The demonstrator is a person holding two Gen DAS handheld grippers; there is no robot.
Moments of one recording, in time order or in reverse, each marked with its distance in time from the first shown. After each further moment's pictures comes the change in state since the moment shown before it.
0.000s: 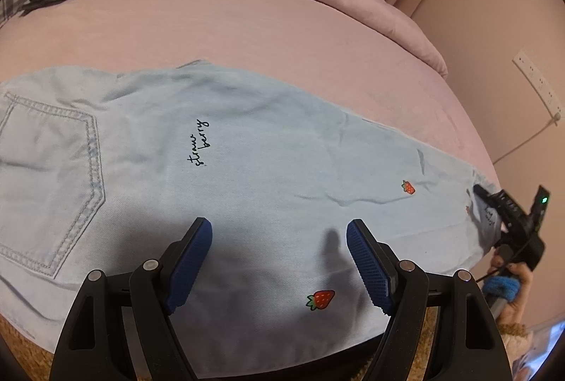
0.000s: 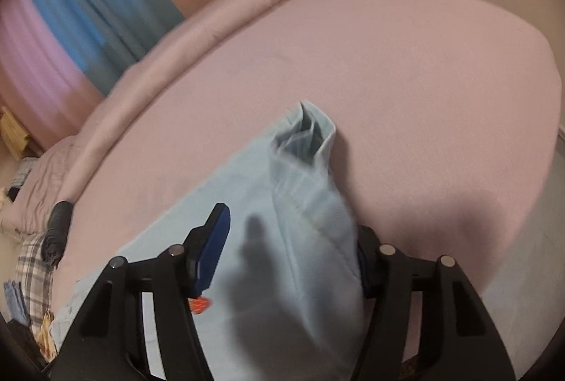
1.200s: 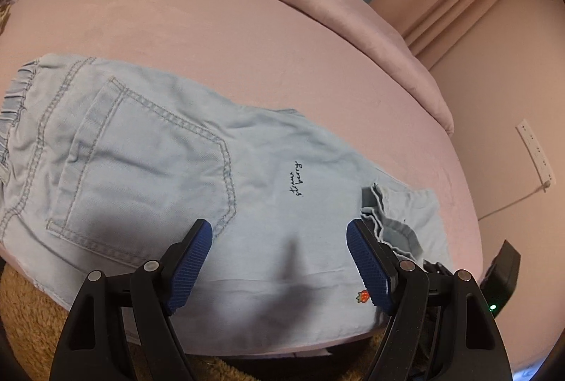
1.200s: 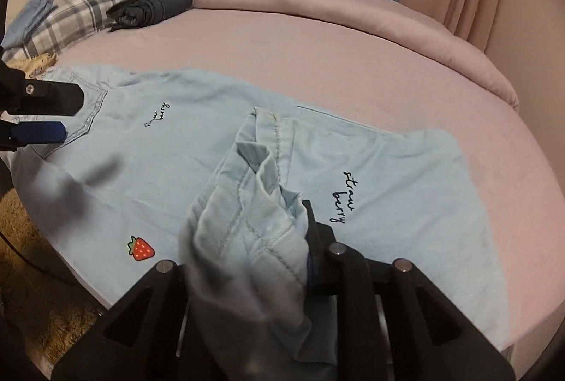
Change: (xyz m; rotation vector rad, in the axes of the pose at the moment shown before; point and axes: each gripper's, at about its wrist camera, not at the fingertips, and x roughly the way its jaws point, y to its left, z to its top) left arm -0.068 0.073 0.004 -0.187 -0.079 -0.036; right arm -0.002 0.230 -0.166 -0.942 0.103 0.142
